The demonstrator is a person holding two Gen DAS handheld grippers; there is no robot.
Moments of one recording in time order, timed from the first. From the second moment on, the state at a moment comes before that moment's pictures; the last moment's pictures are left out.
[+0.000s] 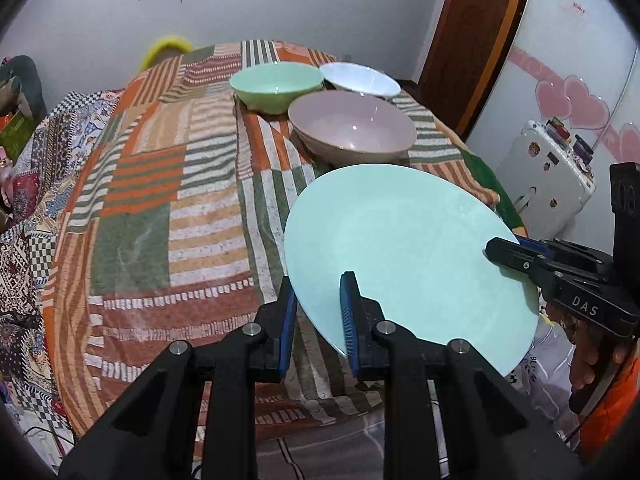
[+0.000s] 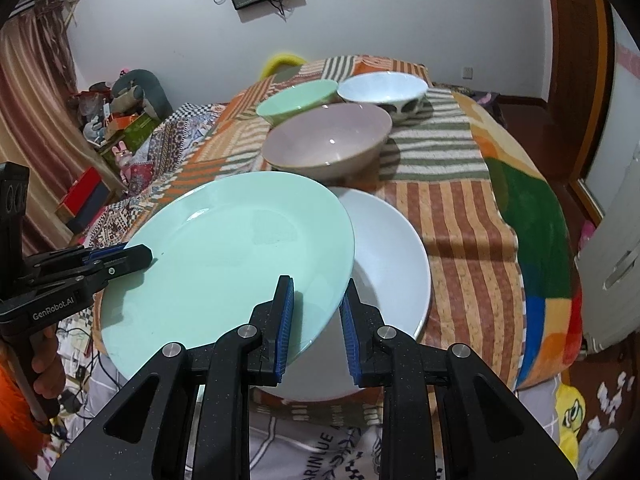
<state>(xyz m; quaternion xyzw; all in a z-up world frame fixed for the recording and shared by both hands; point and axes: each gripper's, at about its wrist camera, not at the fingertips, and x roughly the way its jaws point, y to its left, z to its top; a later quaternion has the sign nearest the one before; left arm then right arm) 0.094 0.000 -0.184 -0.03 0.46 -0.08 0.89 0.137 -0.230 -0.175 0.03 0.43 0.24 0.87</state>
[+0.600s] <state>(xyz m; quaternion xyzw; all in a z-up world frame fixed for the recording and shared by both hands) 0.125 -0.022 -0.220 -0.03 0.50 -0.09 0.86 0.148 -0.247 -0.203 0.05 0.46 0.22 0.86</state>
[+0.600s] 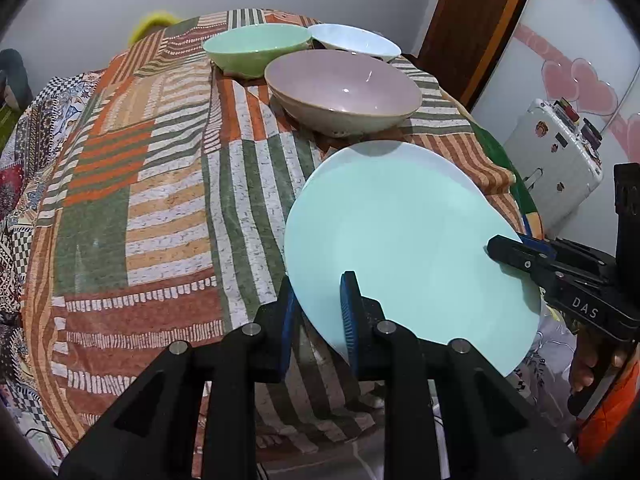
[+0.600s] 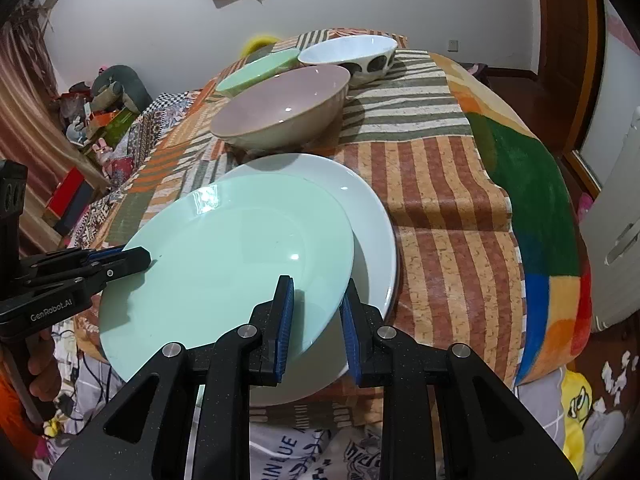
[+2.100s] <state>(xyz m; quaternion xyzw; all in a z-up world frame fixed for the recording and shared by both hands) 0.128 -0.028 -0.203 -0.01 0.48 -0.09 0.88 0.156 -0.253 -0.191 0.02 0.45 0.18 0.88</state>
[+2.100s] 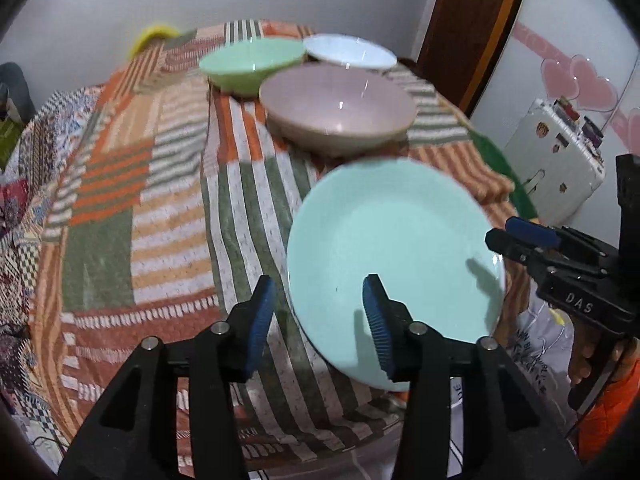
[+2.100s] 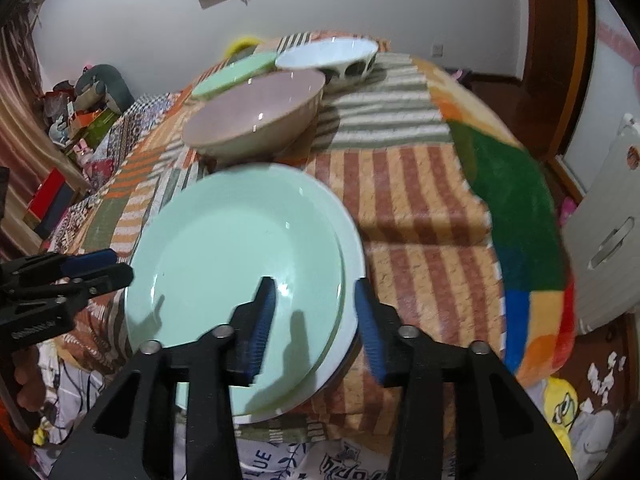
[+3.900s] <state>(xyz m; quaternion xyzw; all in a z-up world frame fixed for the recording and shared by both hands) 0.313 0.007 -0.224 -0.04 0.44 -0.07 0.89 0.291 -0.215 -0.182 0.07 0.42 0.21 0.88</state>
